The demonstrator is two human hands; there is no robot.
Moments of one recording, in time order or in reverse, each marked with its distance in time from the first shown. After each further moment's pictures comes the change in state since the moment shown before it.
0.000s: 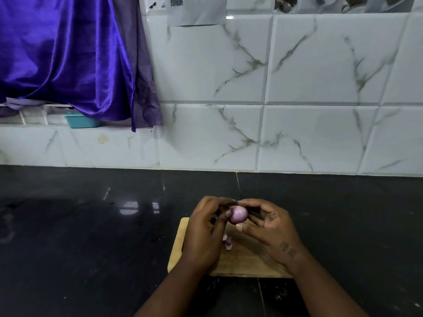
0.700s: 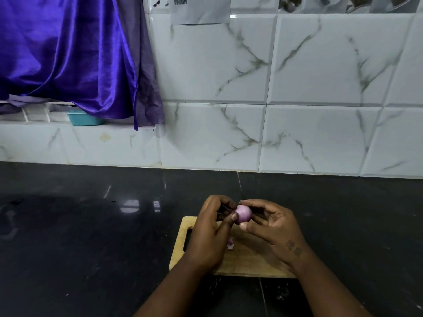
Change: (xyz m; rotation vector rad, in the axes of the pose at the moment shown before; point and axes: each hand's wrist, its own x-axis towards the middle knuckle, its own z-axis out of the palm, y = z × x) left_hand 0.003 -0.012 0.001 -0.013 -0.079 -0.024; right_hand 0.001 0.002 -0.005 -0.029 0.014 0.017
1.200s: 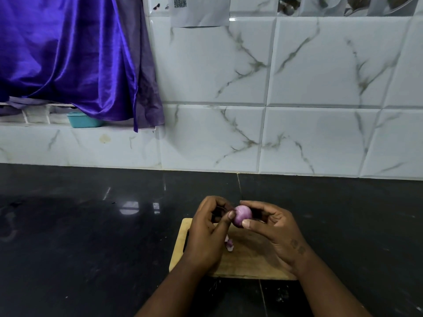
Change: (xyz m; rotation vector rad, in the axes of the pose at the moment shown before) left_hand 0.000 0.003 -0.002 -0.114 0.044 -0.041; right_hand 0.001 -0.002 -0.001 -0.013 0.012 0.067
